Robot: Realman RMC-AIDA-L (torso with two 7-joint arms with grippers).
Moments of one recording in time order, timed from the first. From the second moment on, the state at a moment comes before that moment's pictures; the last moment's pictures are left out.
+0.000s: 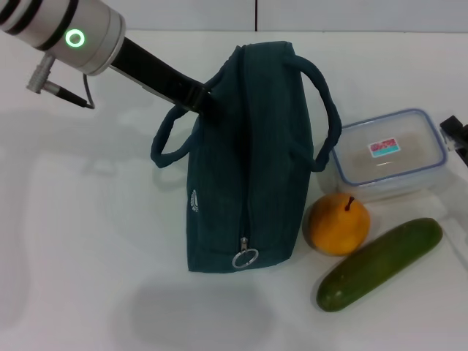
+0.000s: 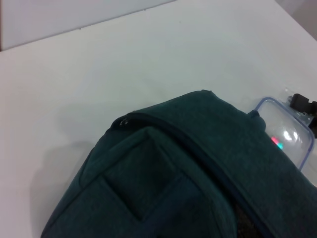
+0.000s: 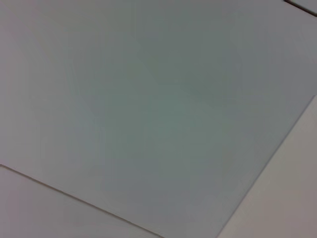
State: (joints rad) left arm -0.80 -2.08 0.98 1.22 2.42 1.73 -2.58; right arm 0.46 2.02 -0.40 0.11 -1.40 -1.34 1.42
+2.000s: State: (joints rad) left arm -0.86 -2.08 1.02 1.34 2.45 1.79 -2.65; right arm 0.48 2.02 -0.37 0.02 -1.33 -1.79 1.44
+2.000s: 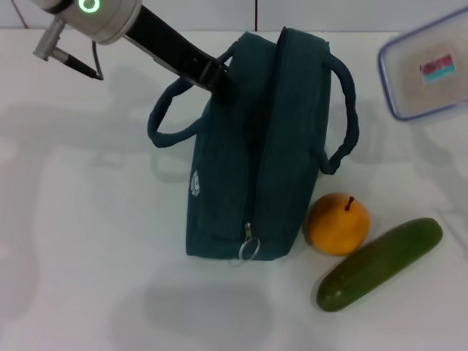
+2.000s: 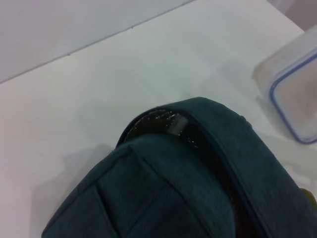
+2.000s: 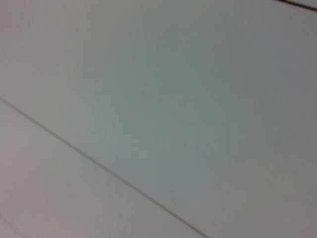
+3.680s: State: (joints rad) left arm -0.88 -2.09 1.20 1.34 2.42 1.69 -2.73; right arm 0.65 2.03 -0.39 0.07 -1.29 -1.94 1.44
